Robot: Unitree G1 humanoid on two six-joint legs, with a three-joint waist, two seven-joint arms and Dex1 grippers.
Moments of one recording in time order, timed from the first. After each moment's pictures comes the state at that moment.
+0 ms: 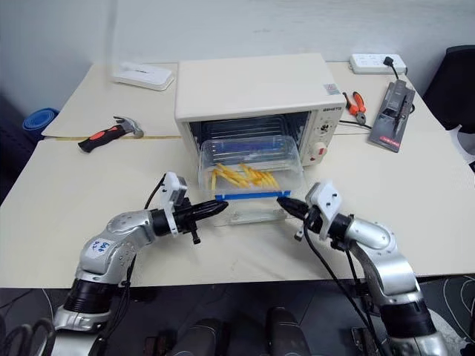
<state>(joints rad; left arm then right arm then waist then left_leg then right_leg) -0.37 0.37 -0.03 -0.08 -0.46 0.53 -0.73 -0.28 -0.54 0.02 -0.09 0.34 0.17 0.76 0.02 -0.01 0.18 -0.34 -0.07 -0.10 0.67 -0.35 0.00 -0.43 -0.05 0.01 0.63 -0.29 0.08</state>
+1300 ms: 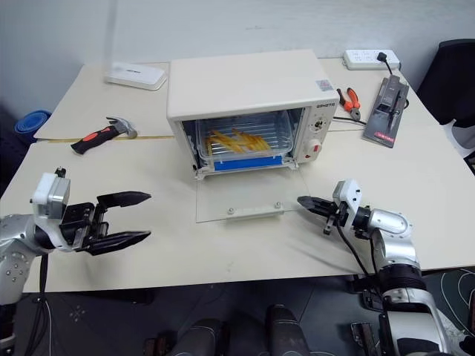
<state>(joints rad) -0.11 0.75 0.37 -0.18 -0.76 0.42 -1.16 -0.49 -0.51 -0.10 0.55 0.40 -0.20 1.27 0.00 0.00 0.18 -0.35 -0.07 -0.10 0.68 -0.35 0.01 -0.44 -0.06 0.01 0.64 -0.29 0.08</state>
